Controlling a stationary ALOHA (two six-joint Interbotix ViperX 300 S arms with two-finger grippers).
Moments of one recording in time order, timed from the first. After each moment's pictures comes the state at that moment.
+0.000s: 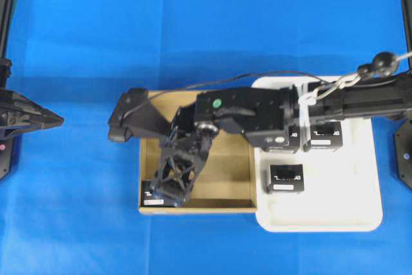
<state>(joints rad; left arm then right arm) -0.01 -1.10 1.10 0.02 0.34 -0.06 0.02 0.42 -0.10 0.28 0.91 0.18</state>
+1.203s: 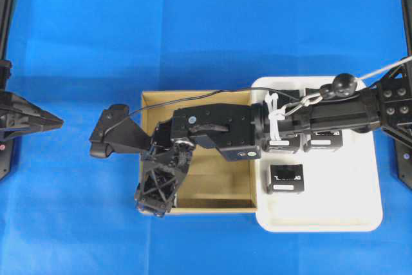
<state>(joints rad) -0.02 -1.10 1.10 0.01 0.34 -0.06 0.04 0.55 -0.23 0.28 0.91 0.18</state>
